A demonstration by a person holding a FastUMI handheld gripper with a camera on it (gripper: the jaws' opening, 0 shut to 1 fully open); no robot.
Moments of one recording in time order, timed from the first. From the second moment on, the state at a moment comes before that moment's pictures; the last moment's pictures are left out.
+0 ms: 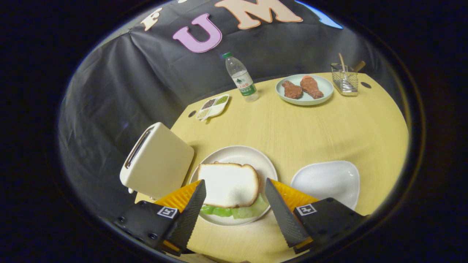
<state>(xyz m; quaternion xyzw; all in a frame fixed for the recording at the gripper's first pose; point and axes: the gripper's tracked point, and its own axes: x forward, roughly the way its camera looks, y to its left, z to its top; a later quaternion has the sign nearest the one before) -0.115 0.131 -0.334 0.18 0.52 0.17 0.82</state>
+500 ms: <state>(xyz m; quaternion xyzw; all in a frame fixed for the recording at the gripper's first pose) -0.068 0.064 -0.241 0.13 0.36 0.14 0.91</state>
